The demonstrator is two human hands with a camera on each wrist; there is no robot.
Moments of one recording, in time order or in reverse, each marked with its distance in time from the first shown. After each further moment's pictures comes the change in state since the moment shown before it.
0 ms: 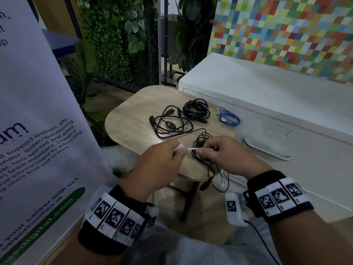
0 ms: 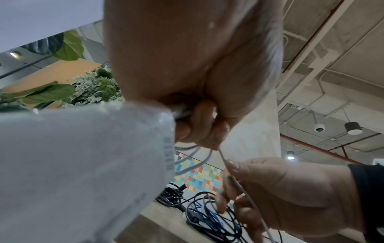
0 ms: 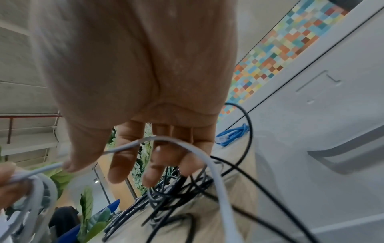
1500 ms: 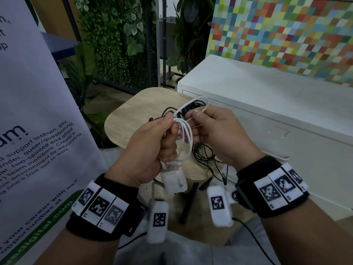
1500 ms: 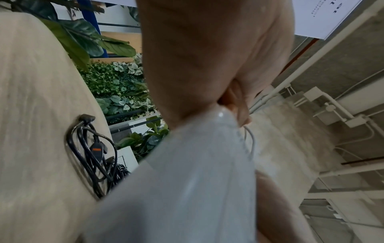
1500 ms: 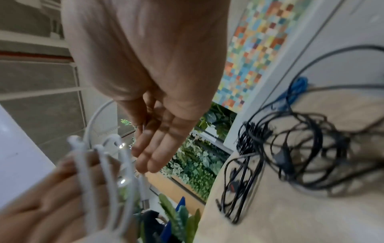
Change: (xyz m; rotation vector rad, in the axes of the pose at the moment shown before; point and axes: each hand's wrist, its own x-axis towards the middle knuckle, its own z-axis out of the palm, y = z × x) left_hand 0.007 0.031 -0.041 -1.307 -0.095 -0.157; right_hand 0.002 -0.084 -0.010 0.870 0.126 -0.036
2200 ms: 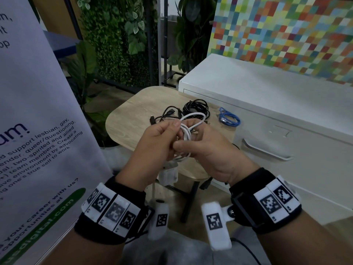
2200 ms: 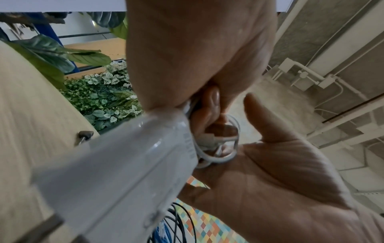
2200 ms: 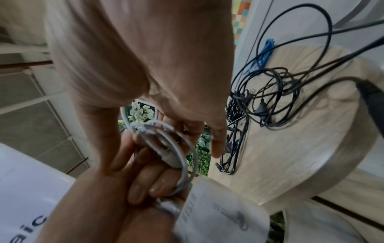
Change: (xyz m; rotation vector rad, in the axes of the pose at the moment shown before) left_hand -0.002 -0.014 0.005 0.300 0.162 0.128; right_hand -0.018 0.022 0.017 0.179 -0.241 0.077
